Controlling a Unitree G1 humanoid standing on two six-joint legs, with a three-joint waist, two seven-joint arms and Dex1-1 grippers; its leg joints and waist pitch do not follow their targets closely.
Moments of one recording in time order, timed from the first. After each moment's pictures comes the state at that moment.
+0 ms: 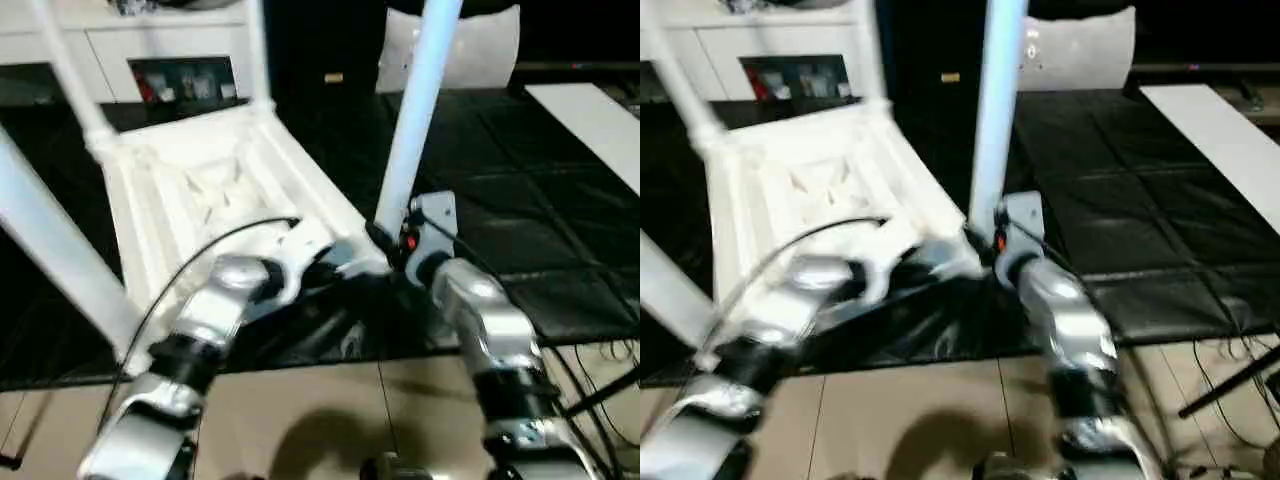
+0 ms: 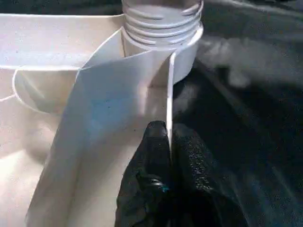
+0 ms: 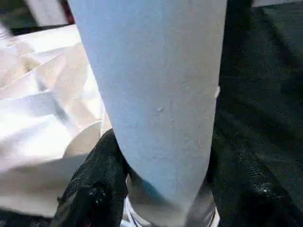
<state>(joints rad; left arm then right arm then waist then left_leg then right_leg) -0.60 0.13 -0.22 0.51 0.10 0.35 -0.78 -0.47 -0.01 -0.07 0.32 0.10 0.37 0.29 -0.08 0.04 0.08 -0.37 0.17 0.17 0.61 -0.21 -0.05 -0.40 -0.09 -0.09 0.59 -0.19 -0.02</state>
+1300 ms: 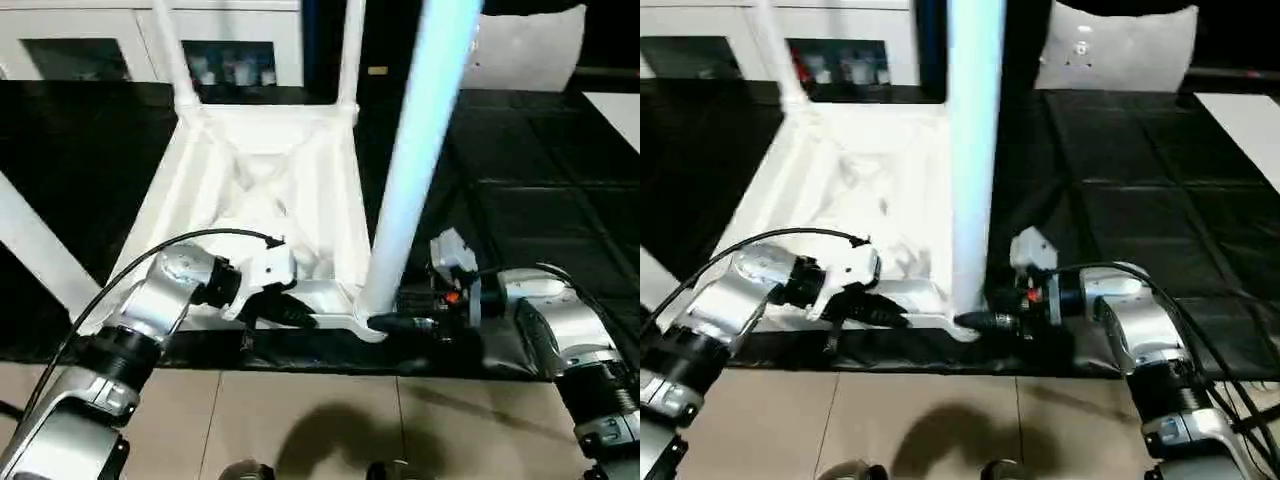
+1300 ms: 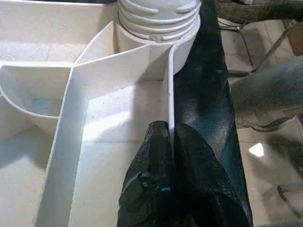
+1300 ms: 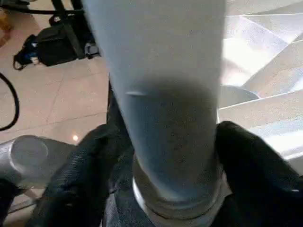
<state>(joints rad) -0.59 0.45 -0.35 0.48 0.00 0.09 -1.39 -0.47 -0.46 0.16 0.40 0.25 0.17 1.40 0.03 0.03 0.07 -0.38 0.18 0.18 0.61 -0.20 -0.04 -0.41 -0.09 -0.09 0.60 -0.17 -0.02</state>
